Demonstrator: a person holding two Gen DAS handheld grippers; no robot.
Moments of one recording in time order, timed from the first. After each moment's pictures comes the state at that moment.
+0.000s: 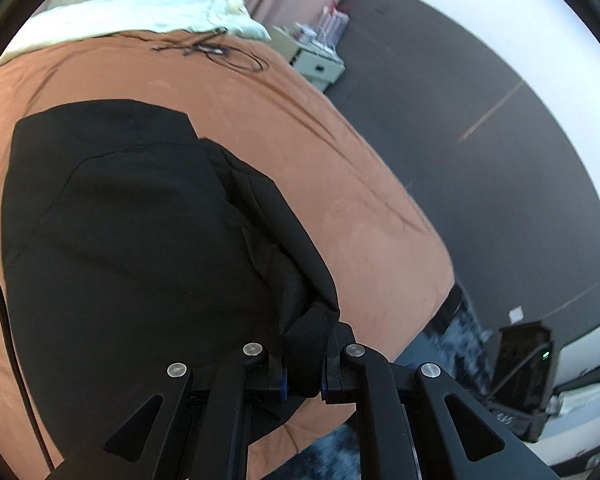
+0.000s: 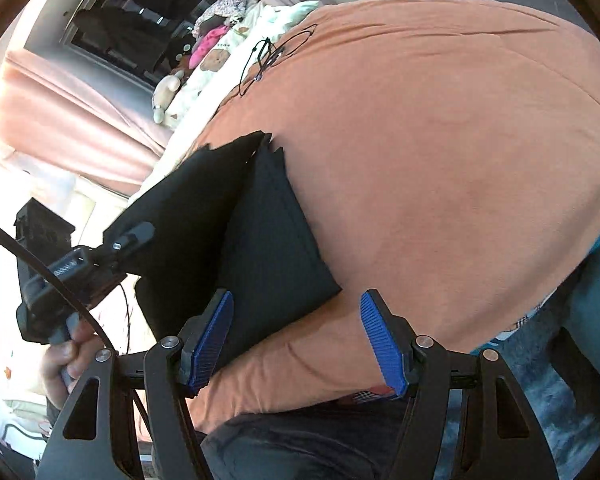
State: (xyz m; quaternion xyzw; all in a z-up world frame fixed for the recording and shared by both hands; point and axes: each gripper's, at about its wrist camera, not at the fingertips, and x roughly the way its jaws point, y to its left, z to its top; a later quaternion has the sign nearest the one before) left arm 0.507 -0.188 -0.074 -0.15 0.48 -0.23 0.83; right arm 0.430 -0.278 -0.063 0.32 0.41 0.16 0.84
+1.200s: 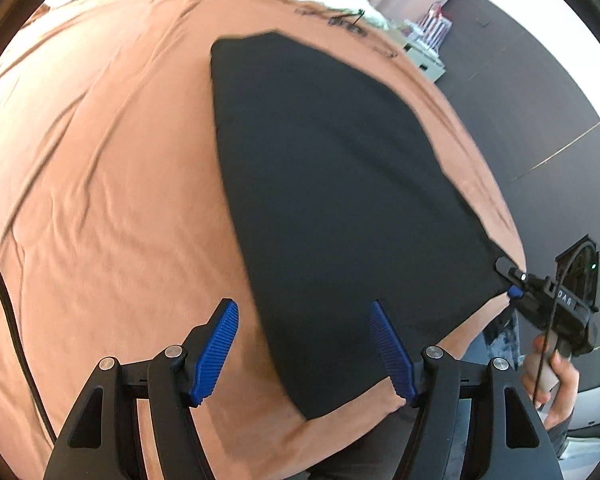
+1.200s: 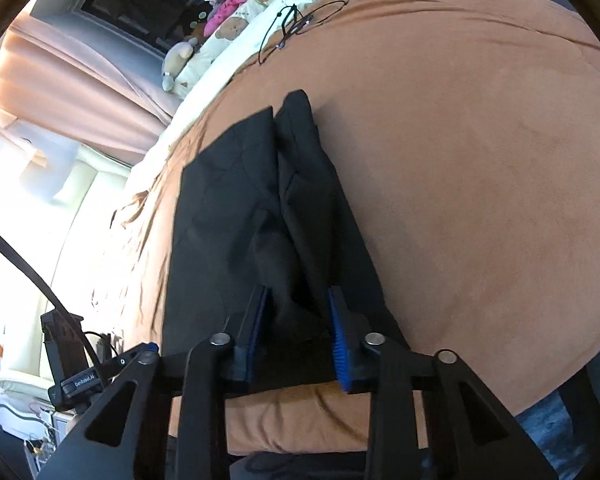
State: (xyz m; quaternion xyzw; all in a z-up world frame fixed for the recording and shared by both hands) left arm 0.433 -0.021 -0.148 -0.19 0.54 -0.08 0.82; right arm 0.528 -0.221 -0.099 0.28 0.44 0.20 0.83
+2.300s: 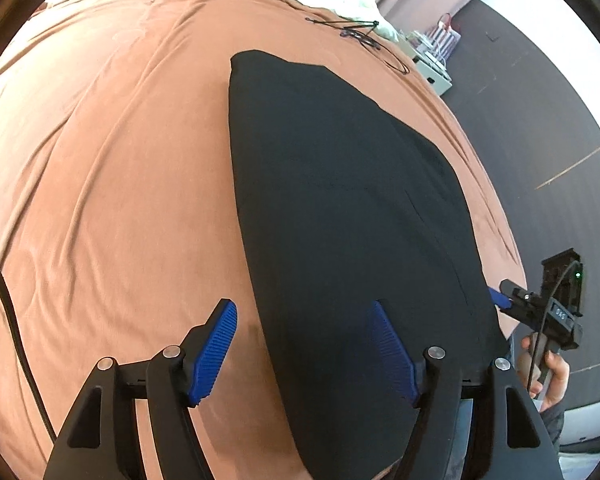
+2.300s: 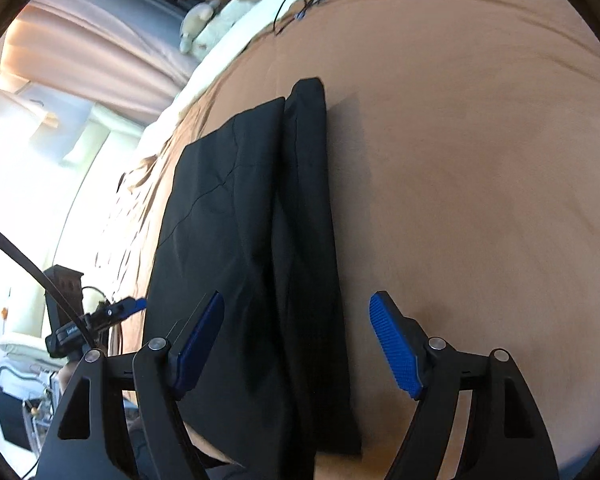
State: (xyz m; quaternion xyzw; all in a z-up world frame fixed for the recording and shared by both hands) left arm 0.518 -0.006 -0.156 -0.21 0.53 -0.08 0.82; right arm 0.636 -0.239 -0.079 0.23 0.49 0.27 0.80
